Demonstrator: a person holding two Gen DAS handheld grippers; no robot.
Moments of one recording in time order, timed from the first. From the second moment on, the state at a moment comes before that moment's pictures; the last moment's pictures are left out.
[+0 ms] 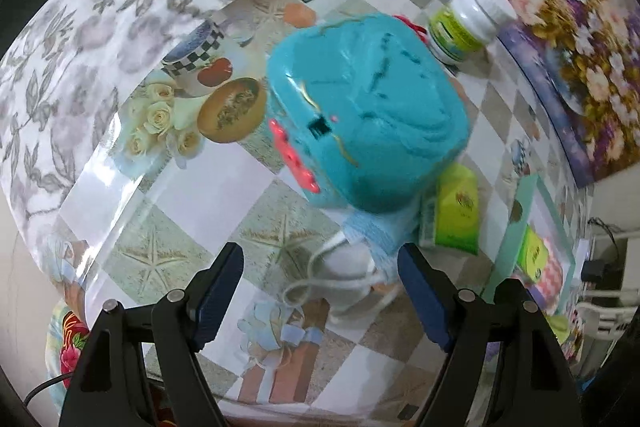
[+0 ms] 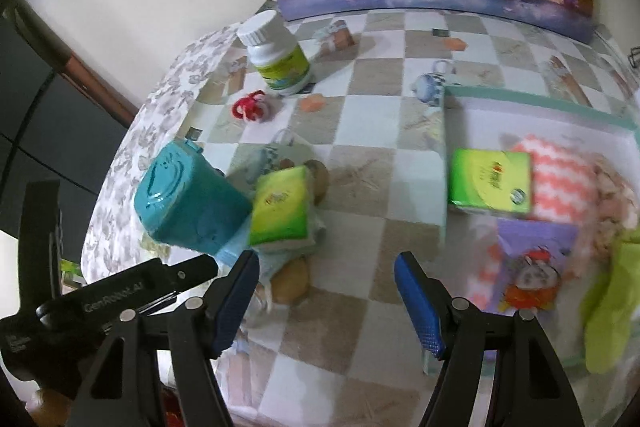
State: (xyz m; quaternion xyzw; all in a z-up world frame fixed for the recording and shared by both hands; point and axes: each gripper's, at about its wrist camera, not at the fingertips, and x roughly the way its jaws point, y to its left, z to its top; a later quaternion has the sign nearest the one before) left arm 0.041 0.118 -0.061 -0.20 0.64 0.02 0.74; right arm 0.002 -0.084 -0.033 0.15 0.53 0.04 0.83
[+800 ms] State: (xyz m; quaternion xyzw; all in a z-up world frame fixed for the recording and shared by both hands) left arm 0.038 0.175 -0.074 -0.27 0.65 0.08 0.71; right arm 0.043 -0.041 -0.063 0.10 0.54 0.08 0.83
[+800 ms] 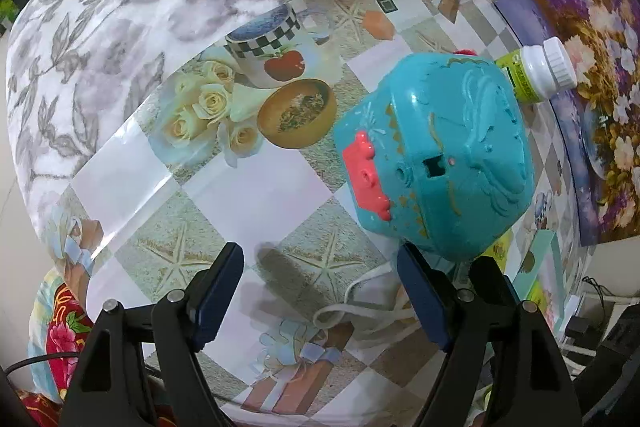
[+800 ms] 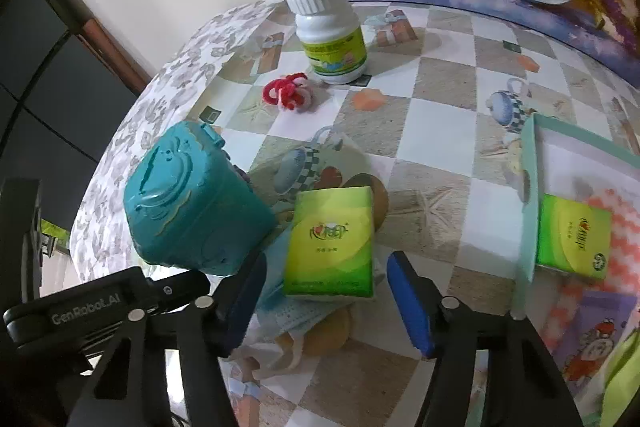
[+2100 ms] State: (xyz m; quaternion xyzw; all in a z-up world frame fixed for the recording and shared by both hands) left arm 0.050 0.018 -0.062 -0.14 0.65 -0.04 0.74; right arm -0.005 -0.139 -0.015 0.20 0.52 0.03 0.83
